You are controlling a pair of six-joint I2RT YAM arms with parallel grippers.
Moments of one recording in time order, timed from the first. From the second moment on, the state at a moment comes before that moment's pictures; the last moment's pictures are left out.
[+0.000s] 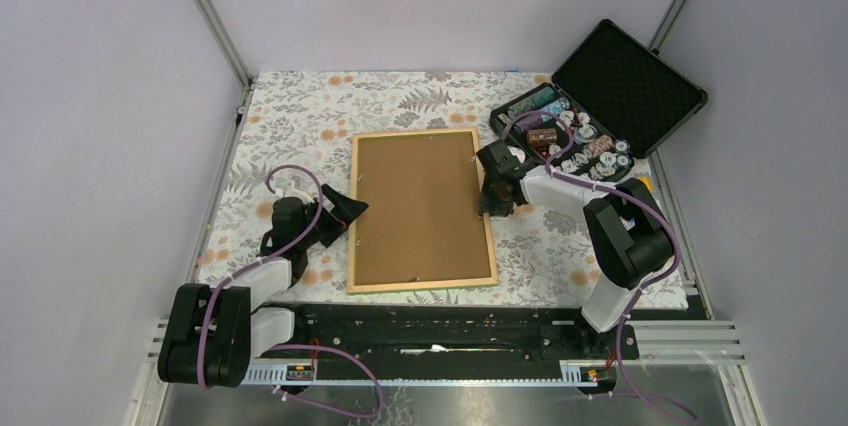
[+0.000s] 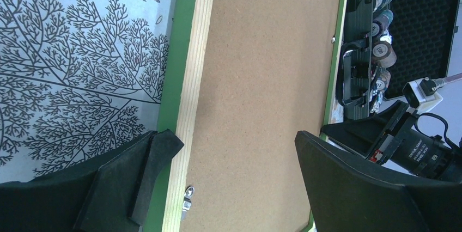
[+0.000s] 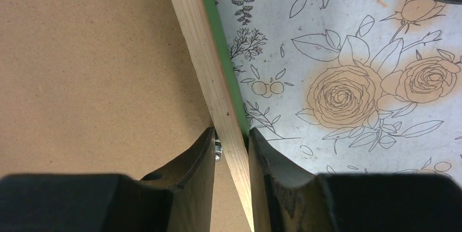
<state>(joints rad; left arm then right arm) -0.07 1.14 0.19 0.43 0.36 -0.91 0.56 1.73 1.02 -0.45 0.11 0.76</state>
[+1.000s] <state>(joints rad) -0.08 1.00 0.32 0.09 0.34 -0.83 0.54 1.72 0.96 -0.27 0.06 0.67</state>
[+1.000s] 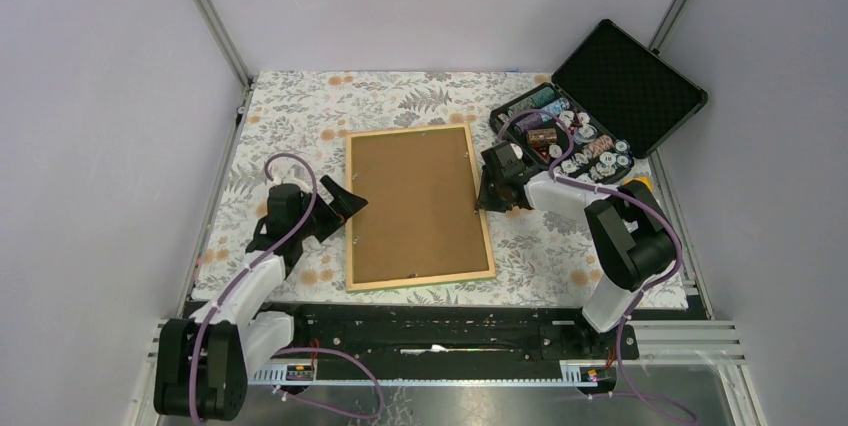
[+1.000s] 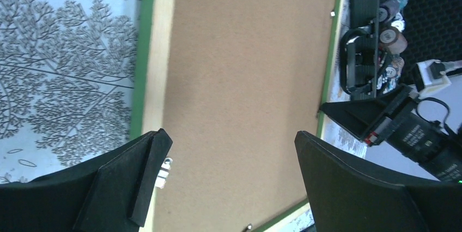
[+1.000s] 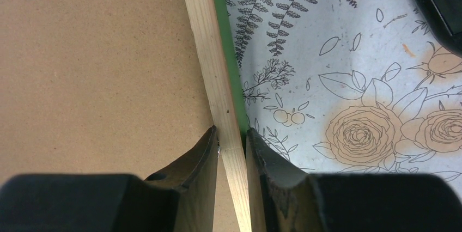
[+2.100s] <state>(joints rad) -0.32 1.32 0.75 -0.66 -0.03 -0.70 0.53 1.69 0.90 -0.17 0.04 0.66</state>
